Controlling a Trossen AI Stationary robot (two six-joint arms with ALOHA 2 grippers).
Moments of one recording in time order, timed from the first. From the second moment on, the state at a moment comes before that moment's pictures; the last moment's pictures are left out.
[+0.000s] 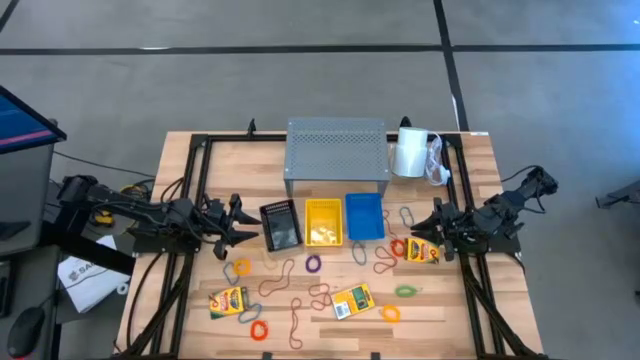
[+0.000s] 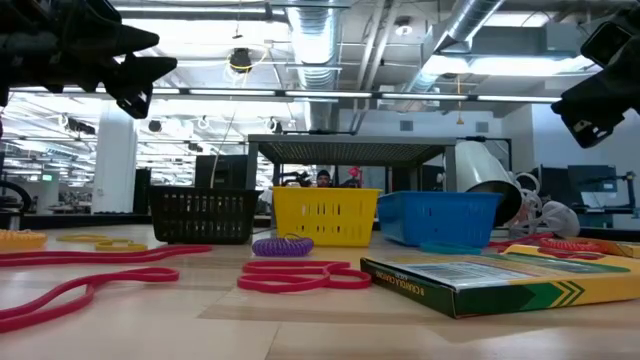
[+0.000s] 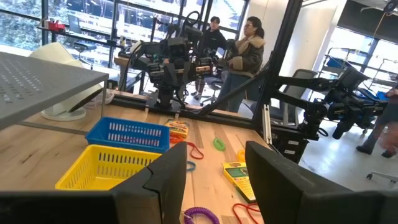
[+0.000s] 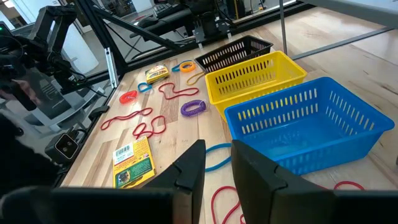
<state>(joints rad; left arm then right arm) -0.21 0.49 0.01 0.56 -0.13 -0.21 0.57 0.00 0.16 -0.45 0.52 0.48</state>
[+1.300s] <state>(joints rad) -0.21 0.49 0.01 0.85 -0.13 -0.11 0.57 0.00 0.16 -0.12 0.60 0.57</state>
